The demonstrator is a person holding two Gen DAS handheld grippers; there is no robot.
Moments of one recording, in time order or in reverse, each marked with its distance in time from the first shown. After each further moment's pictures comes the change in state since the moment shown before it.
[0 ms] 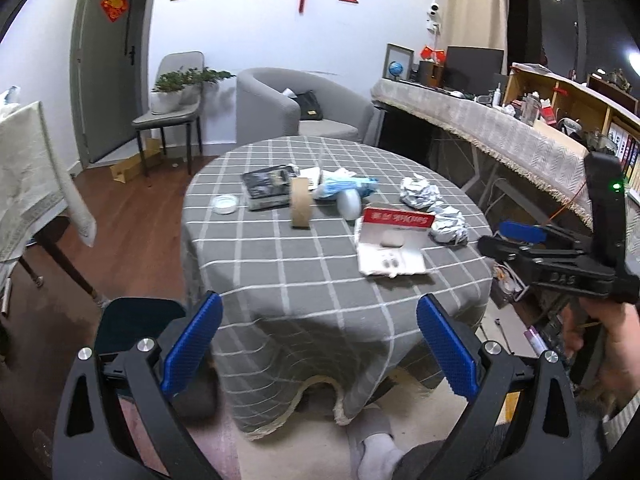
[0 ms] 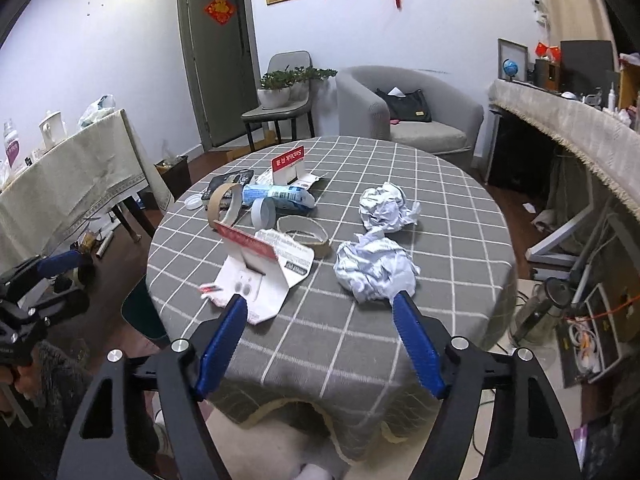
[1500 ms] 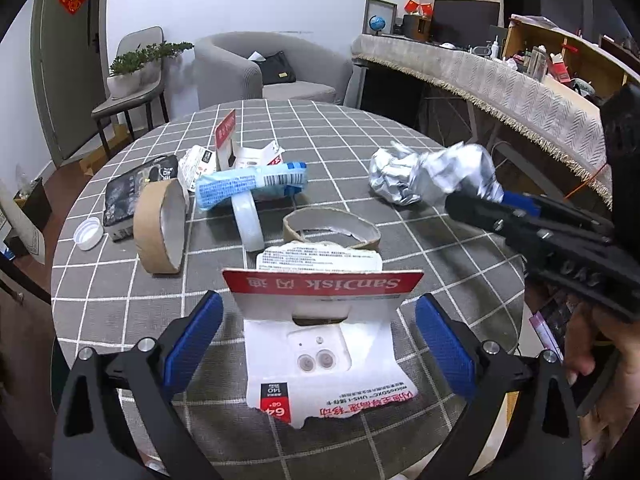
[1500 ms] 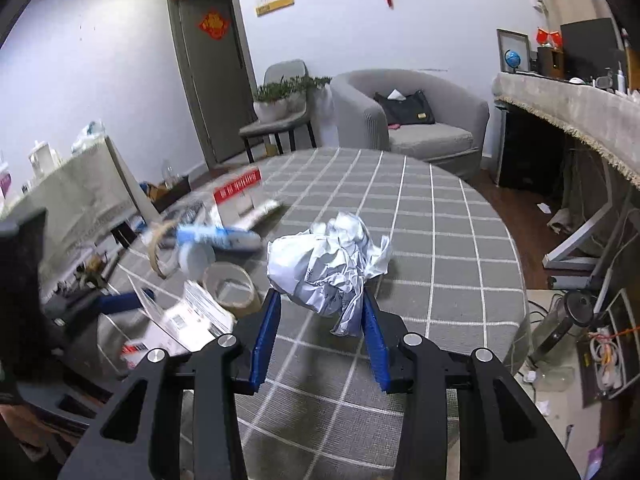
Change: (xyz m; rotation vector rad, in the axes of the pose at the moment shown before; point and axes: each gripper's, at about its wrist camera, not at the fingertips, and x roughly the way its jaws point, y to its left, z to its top) left arm 0.139 -0.067 0.041 0.059 0.136 -0.016; right arm 0.046 -0.071 0.031 0.056 -0.057 0.071
